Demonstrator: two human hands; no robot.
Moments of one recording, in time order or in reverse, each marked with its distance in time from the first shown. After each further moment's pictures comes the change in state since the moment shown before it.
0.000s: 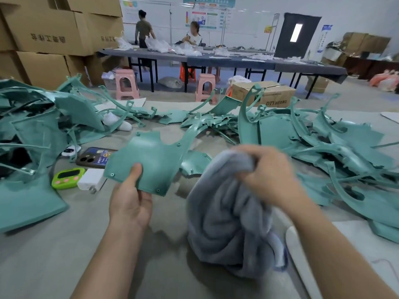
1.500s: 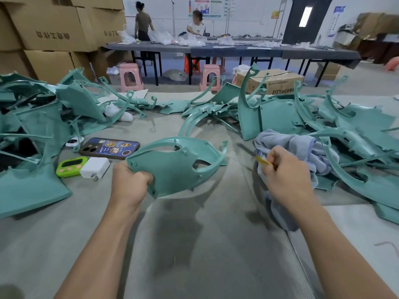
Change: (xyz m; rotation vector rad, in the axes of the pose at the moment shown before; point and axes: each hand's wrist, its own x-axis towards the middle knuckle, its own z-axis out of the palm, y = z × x) left_hand -0.006 0.003 -0.016 0.819 -0.240 0.413; right_hand -0.023 0.082 0.023 -0.150 0.171 0.301
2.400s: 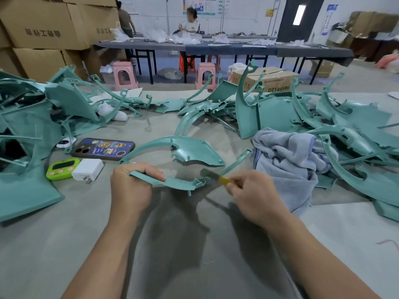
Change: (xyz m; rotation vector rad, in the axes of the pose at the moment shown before) left_hand -0.007 -0.002 0.001 0.258 -0.060 0.204; right_hand -0.034 -0.032 0.029 0.024 -0.312 -0.179
